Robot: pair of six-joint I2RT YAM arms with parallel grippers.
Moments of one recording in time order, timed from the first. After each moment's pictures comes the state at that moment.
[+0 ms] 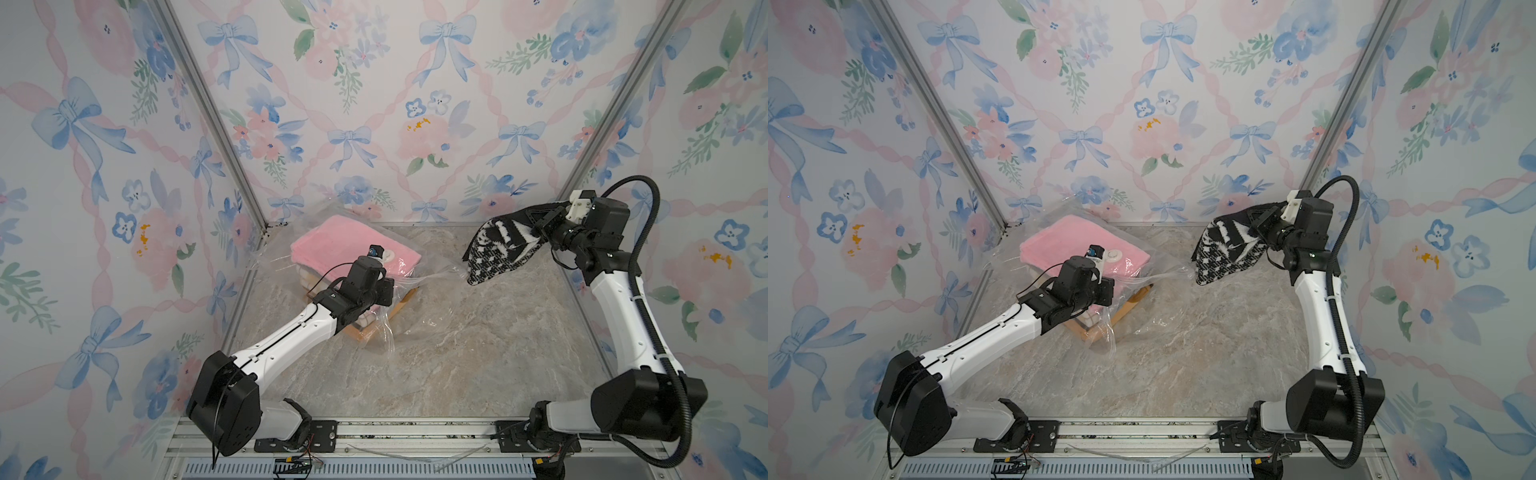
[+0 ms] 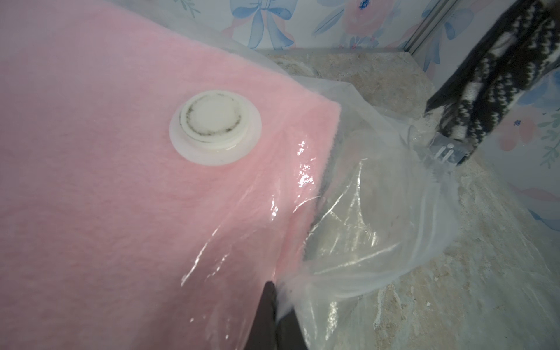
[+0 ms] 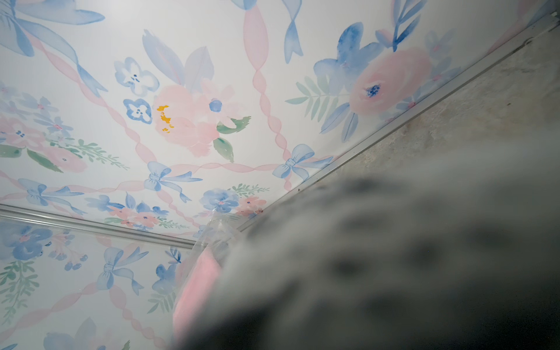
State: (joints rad) left arm -0.61 1.36 1.01 -0.28 -0.09 -0.34; right arm -0.16 1.46 1.44 -0.31 -0.48 0.79
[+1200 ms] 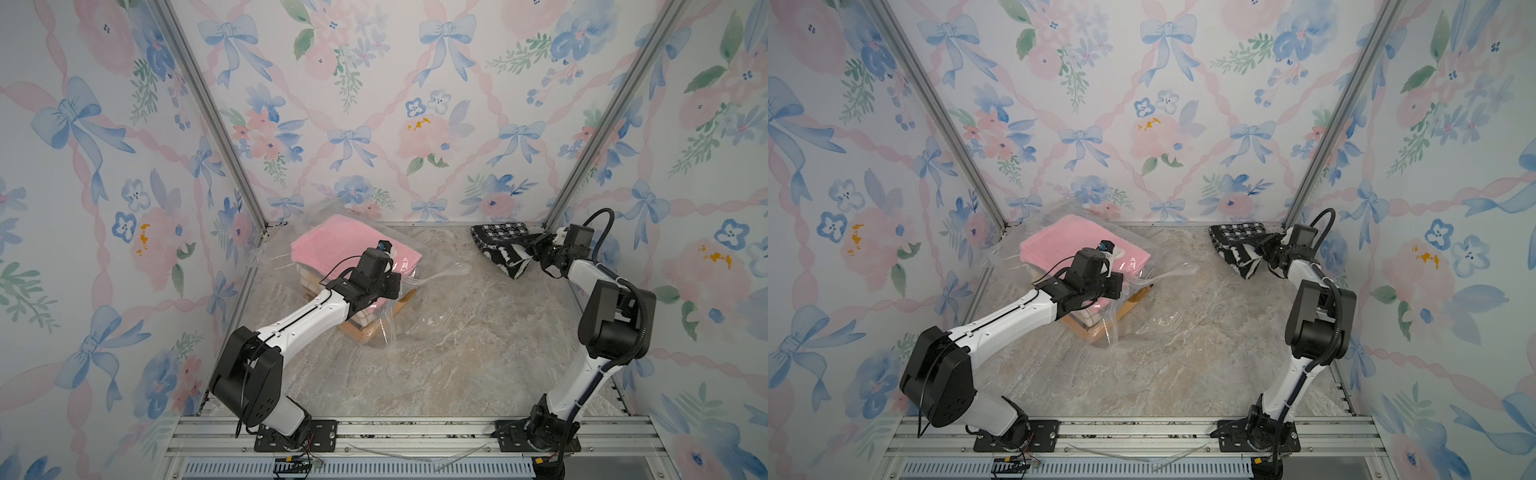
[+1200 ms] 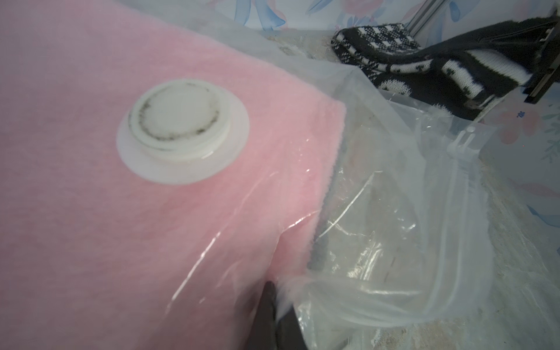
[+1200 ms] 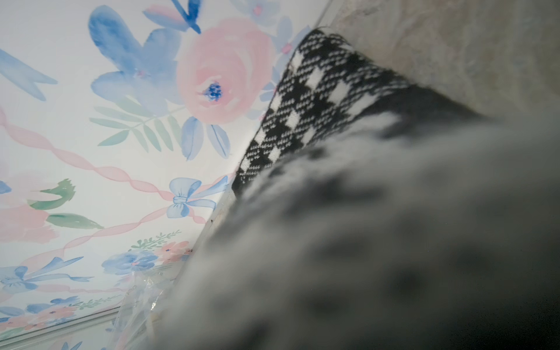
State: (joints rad) left arm -0.59 1.50 1.09 -0.26 -0.01 -0.33; right arm -0.31 1.93 1.33 -0.03 -0.49 0.86
